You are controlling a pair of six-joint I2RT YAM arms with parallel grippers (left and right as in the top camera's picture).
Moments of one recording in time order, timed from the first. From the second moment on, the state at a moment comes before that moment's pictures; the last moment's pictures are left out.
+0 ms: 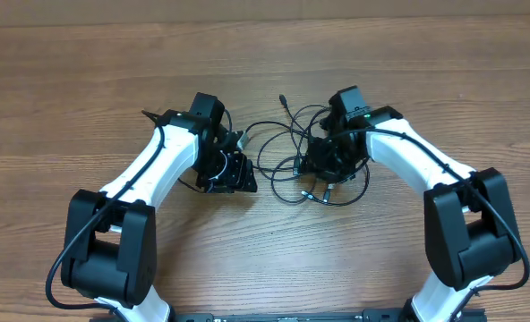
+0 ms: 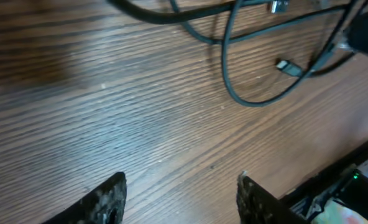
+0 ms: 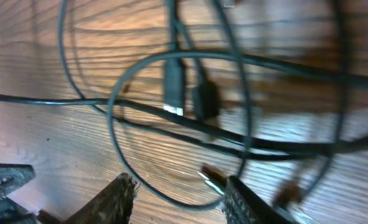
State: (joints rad) left arm -0.28 1.81 1.22 -0.98 0.49 -0.13; right arm 0.34 1.88 1.24 -0.78 -0.46 0.49
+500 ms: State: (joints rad) left arm -0.36 1.81 1.22 -1.02 0.33 -0.24; right arm 0.36 1.88 1.24 -0.67 -0.27 0.49
